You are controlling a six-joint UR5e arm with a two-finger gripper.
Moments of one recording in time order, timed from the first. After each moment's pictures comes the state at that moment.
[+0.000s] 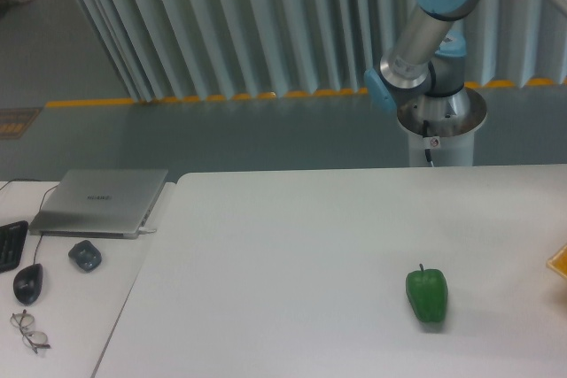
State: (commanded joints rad) arm 2.76 -2.11 -1.40 -0.95 1.50 1.54
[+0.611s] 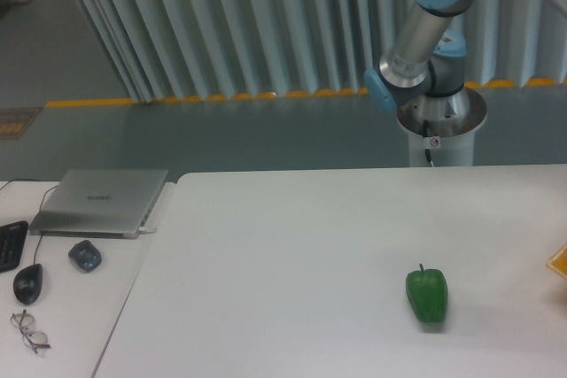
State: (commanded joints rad) arm 2.74 -2.10 -1.42 -0.94 1.51 1.55
